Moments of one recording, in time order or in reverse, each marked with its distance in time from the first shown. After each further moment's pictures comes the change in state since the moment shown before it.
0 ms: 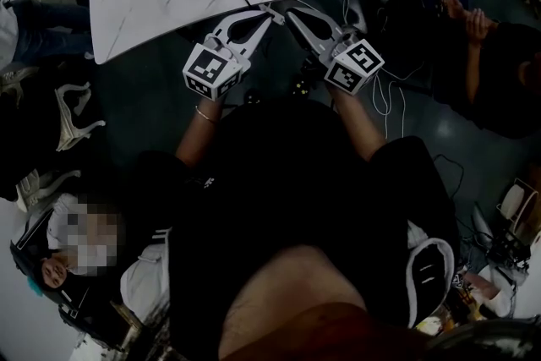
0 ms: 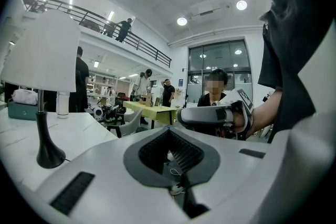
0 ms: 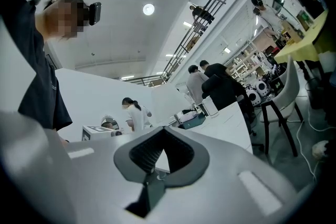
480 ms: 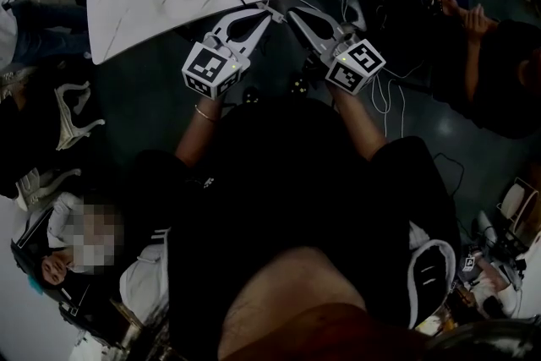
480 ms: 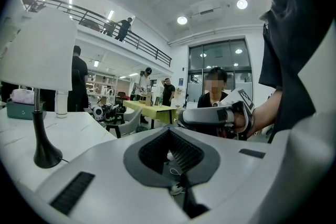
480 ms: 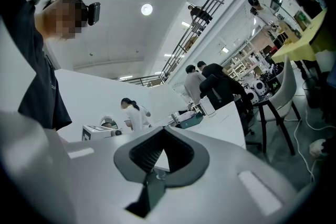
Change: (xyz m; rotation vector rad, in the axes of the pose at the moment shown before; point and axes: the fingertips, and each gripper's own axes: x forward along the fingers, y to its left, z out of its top) left arm 0.009 -0.004 -0.001 -0.002 0.013 0.001; right arm -0.011 -0.007 0.003 0.016 0.002 -0.016
